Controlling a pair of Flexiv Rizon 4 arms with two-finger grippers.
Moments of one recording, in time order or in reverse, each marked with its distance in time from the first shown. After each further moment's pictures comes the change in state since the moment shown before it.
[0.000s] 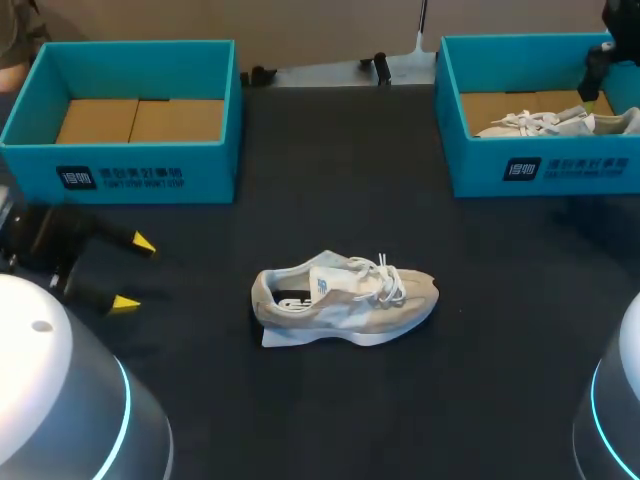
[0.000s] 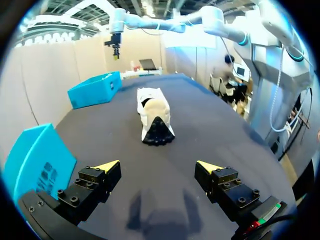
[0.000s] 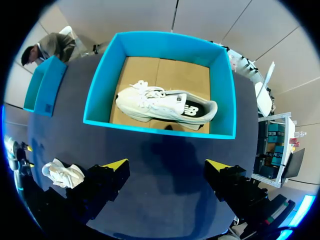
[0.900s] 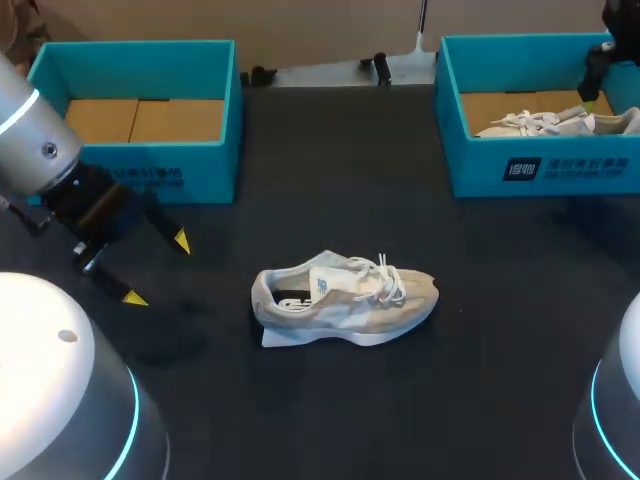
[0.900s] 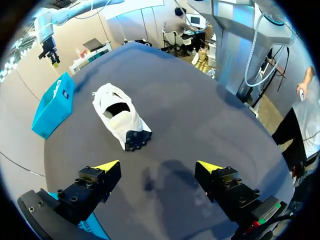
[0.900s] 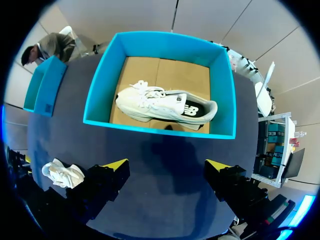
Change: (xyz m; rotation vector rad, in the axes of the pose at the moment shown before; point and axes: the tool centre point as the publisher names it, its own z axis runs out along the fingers) left arm 0.016 -0.064 0.008 -0.401 0.252 0.416; right arm 0.000 0.000 0.000 0.000 0.000 0.000
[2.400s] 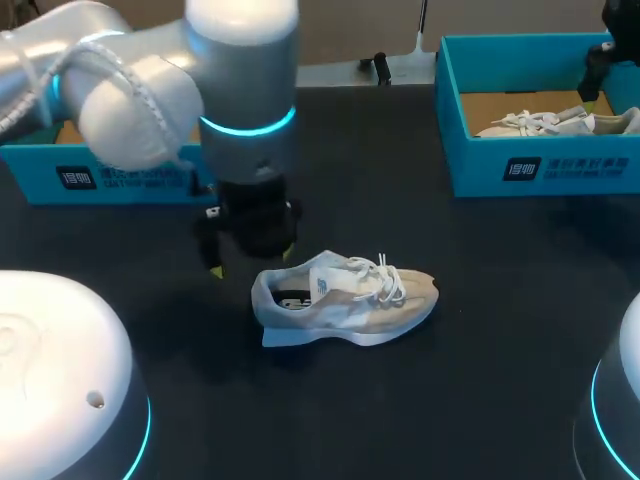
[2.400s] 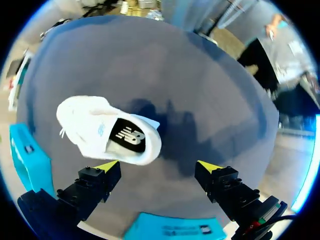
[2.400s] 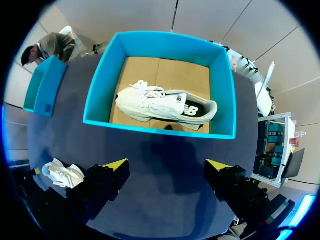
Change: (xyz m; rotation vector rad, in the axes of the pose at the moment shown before) left arm -0.080 -0.072 0.043 -0.498 0.339 0.496; right arm 0.000 0.000 0.000 0.000 0.000 0.000
